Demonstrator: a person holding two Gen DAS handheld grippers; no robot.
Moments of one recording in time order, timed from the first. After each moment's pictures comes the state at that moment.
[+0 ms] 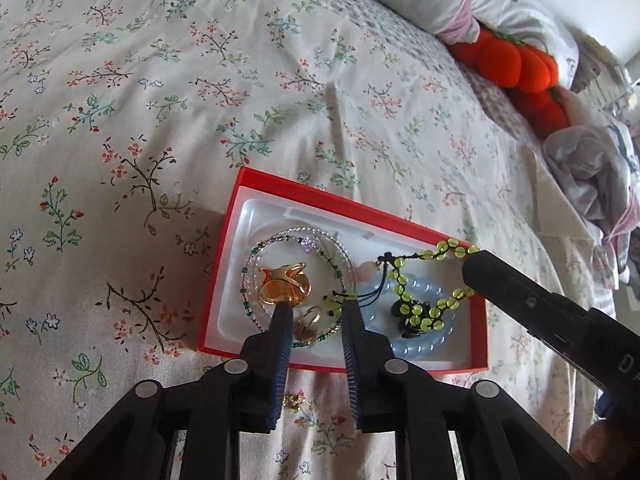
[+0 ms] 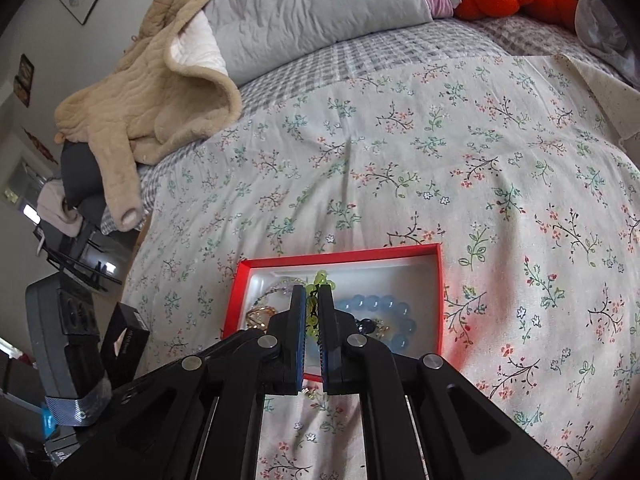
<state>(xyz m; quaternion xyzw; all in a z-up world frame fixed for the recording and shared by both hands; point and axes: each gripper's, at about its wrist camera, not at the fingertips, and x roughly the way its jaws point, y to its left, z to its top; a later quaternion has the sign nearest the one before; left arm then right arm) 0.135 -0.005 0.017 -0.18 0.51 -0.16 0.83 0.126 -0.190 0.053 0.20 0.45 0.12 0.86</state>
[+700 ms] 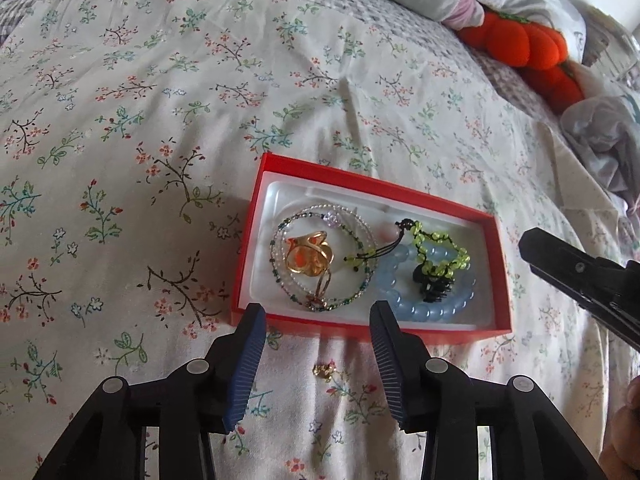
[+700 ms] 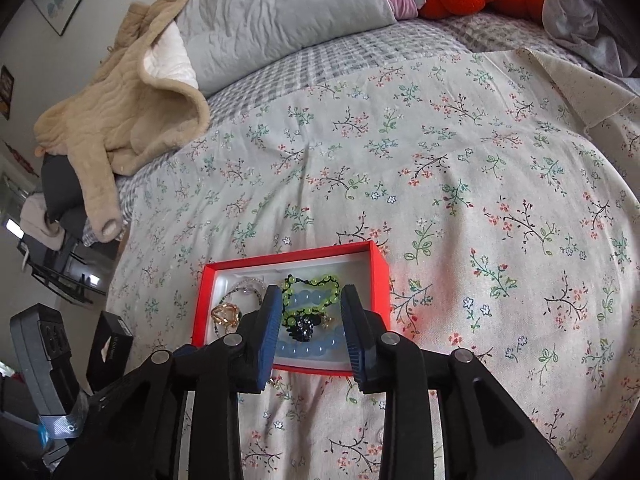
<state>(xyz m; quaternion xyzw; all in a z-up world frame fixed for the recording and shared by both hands) 0.112 -0.004 0.025 -0.12 0.51 -0.13 0.84 0.106 -0.224 0.062 0.19 0.46 0.08 0.86</state>
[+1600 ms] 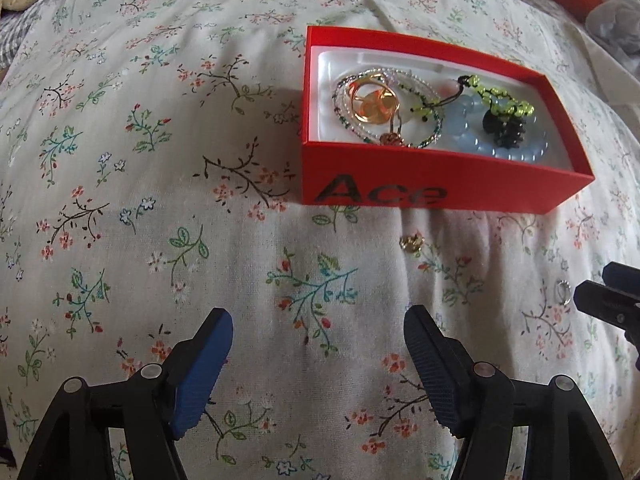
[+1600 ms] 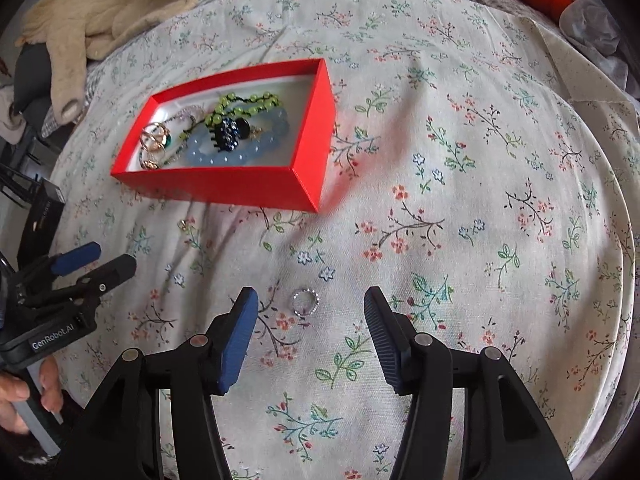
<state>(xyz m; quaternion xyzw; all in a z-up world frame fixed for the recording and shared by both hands) 0.066 0.003 -0.013 0.00 0.56 -0.10 0.82 0.042 -0.218 -0.003 0.05 0.58 0.06 0.81</state>
